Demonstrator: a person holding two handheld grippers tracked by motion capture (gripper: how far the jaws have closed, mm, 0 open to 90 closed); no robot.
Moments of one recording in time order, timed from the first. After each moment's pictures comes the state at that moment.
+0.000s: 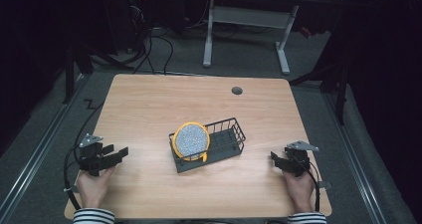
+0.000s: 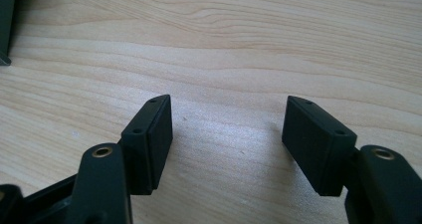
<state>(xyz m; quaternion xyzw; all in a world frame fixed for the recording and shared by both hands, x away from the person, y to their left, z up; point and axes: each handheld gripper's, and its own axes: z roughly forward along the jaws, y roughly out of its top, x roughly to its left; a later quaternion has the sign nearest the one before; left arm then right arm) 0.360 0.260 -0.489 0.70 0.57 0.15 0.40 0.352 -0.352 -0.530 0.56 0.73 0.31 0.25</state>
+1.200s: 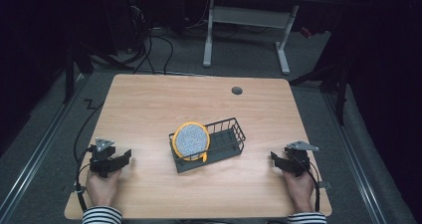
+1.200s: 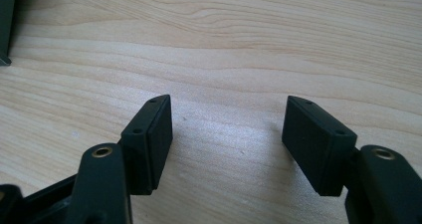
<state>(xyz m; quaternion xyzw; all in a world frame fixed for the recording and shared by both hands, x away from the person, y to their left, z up) 0.371 0.242 -0.525 0.71 0.57 0.22 0.34 0.352 -0.352 -0.530 0.56 0.73 0.31 0.25</state>
